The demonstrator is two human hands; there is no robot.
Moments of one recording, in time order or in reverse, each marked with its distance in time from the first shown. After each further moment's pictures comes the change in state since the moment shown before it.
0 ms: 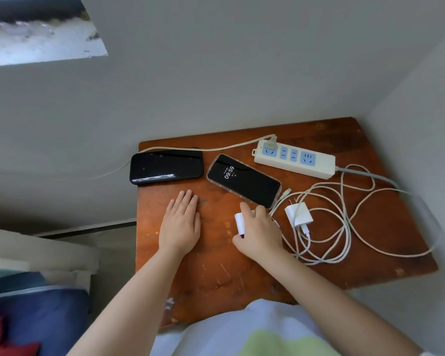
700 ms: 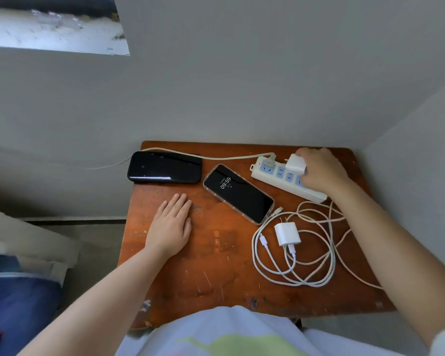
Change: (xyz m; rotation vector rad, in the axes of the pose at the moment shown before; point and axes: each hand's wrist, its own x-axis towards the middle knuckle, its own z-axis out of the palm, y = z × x) left_hand 0.000 -0.001 0.000 0.013 0.015 0.016; right_hand 0.081 0.077 -0.157 -0.220 0.113 -0.053
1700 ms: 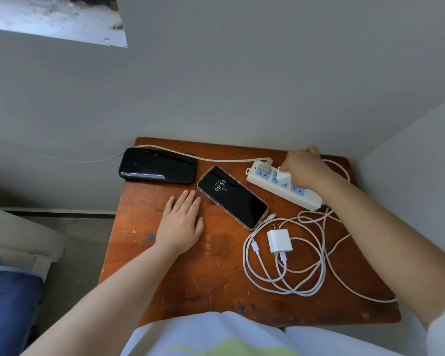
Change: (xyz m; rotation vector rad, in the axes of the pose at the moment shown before) left_hand 0.020 0.030 0.015 0.000 0.034 -0.006; right_hand 0.042 -0.011 0.004 -0.549 -0.185 -0.245
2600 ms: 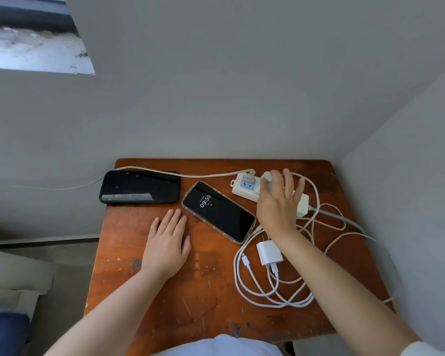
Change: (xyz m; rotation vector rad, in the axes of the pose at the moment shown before) left_hand 0.000 0.003 -0.004 -0.024 0.004 0.003; right_hand -0.035 -0.059 0.049 0.348 0.587 0.326
